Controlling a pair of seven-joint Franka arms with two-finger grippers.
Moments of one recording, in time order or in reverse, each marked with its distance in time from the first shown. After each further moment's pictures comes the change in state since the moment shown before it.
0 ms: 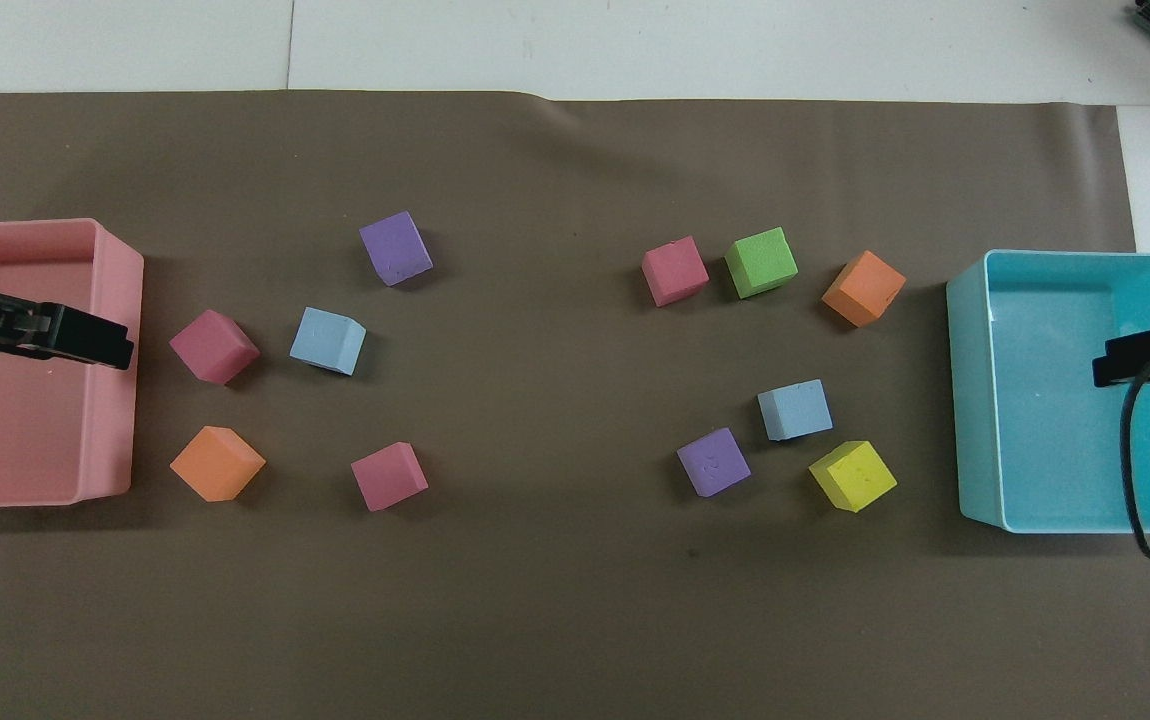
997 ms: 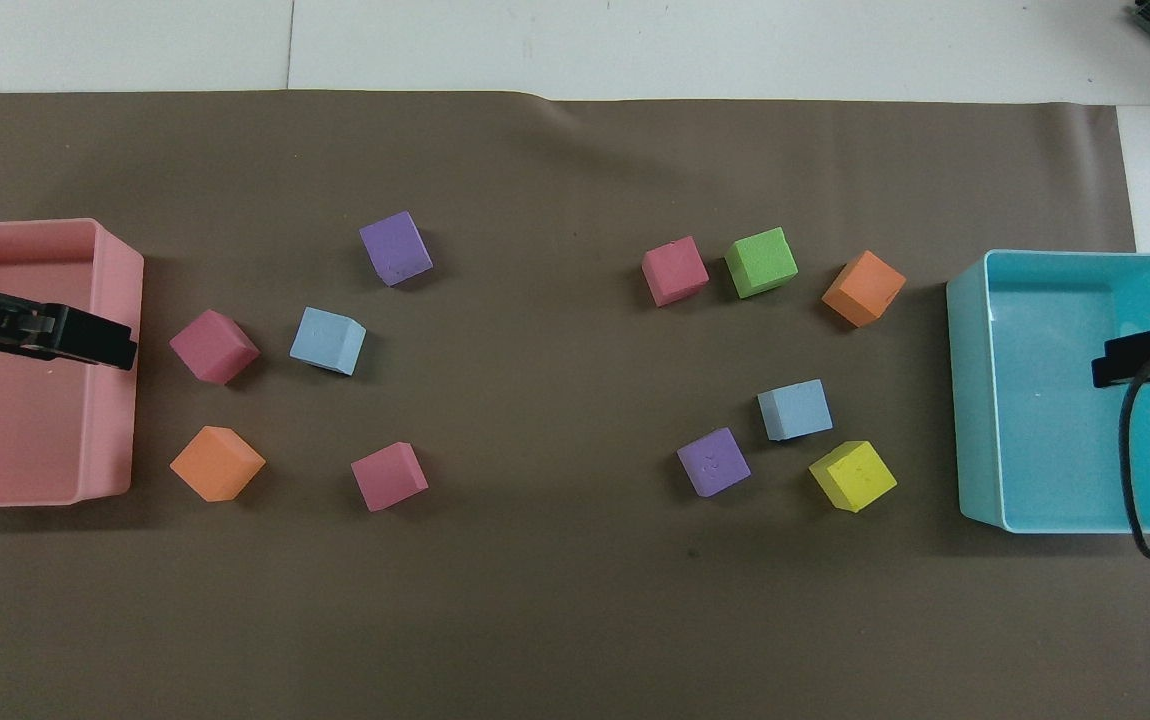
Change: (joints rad) left arm 0.000 0.000 -0.005 0.000 0.000 0.000 0.000; right arm 0.000 0.000 0.000 -0.002 0.000 0.000 0.000
